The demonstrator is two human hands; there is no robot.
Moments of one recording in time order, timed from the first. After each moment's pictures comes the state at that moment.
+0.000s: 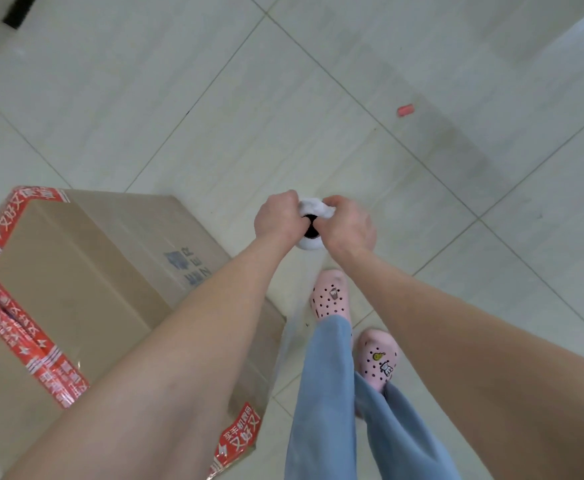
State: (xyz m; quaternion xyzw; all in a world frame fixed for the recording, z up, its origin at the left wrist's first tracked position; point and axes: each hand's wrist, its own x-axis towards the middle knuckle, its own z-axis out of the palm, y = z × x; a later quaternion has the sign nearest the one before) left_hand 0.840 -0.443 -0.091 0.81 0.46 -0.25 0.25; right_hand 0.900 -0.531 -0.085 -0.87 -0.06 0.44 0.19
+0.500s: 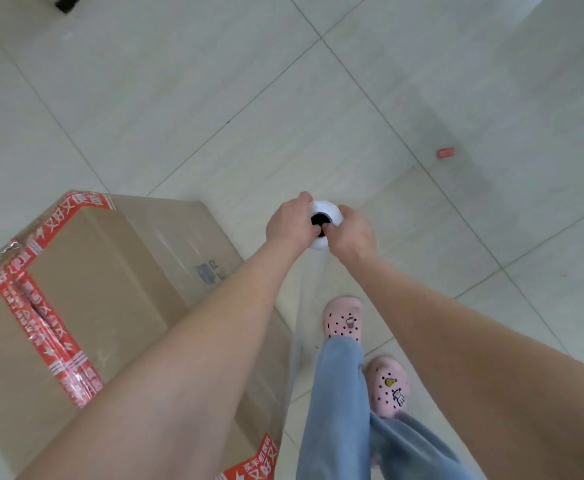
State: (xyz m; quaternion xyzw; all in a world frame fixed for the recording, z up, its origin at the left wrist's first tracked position) left_hand 0.832 -0.361 -0.085 0.79 0.47 -0.24 0.31; right_hand 0.899 -0.442 -0.085 -0.84 -0.11 0.49 0.21
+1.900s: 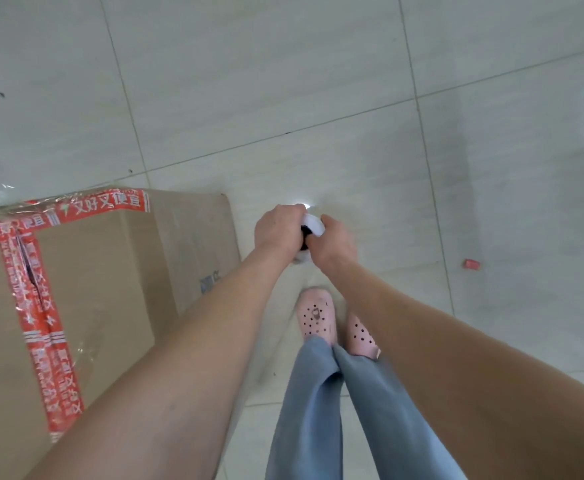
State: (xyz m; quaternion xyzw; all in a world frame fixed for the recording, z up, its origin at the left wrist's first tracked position) left_hand 0.825 -0.224 -0.097 0.66 0.64 -0.19 0.33; right_hand 0.910 -0.273 -0.097 -0.78 -0.27 0.57 0.08
